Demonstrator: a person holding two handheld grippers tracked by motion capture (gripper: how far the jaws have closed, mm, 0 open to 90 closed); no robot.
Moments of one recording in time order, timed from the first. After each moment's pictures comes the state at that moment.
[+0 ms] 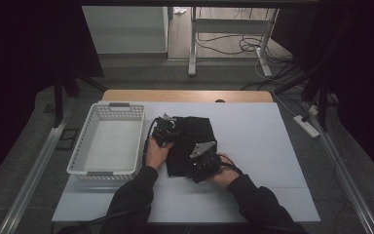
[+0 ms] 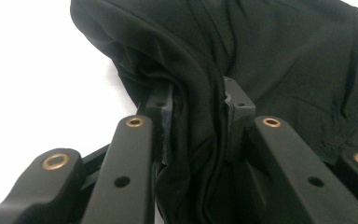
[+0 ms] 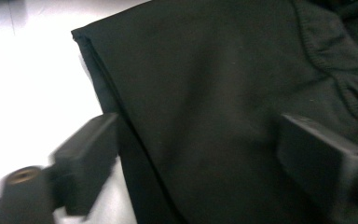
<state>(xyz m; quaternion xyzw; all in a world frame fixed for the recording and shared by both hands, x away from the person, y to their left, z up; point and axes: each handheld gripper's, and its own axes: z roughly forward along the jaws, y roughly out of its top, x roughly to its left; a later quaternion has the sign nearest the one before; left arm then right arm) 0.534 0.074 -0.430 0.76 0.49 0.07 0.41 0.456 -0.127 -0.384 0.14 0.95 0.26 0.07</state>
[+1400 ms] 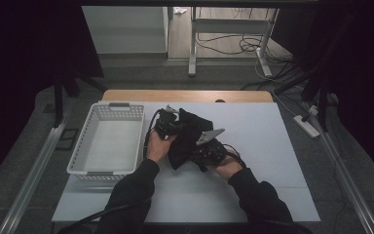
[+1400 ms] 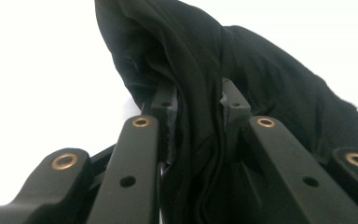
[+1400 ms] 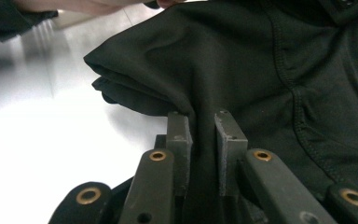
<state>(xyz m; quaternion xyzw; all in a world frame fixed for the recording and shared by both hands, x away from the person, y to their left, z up) 0.539 0.071 -0.385 0.77 0.47 0.08 0.43 0.473 -0.132 -0.347 0.18 0.93 0.31 0.03</state>
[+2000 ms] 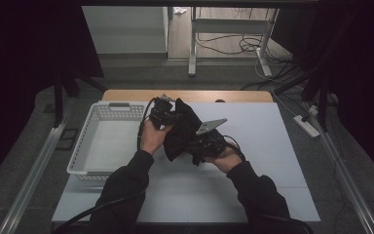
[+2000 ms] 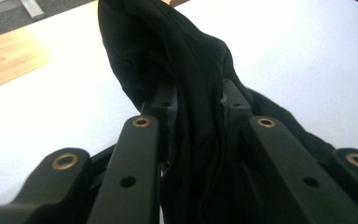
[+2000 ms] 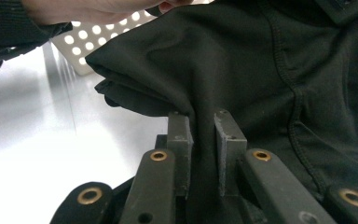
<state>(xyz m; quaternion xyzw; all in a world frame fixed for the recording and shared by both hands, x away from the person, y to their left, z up) 0.547 0.096 -0.345 0.77 0.46 0.08 0.43 0.481 -0.119 -0.315 0.17 0.92 0.35 0.02</state>
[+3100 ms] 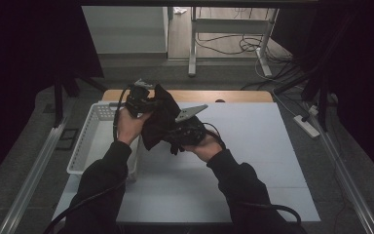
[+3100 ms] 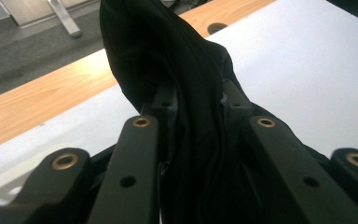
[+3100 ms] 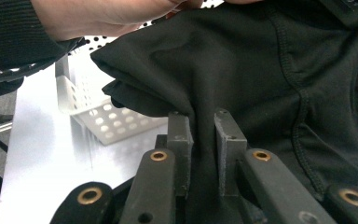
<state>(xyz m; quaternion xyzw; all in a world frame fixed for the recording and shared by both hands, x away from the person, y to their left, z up) 0.540 0.171 -0.307 0.76 0.48 0.12 0.43 0.489 -0.052 -0.289 0.15 0.91 0.39 0.01</state>
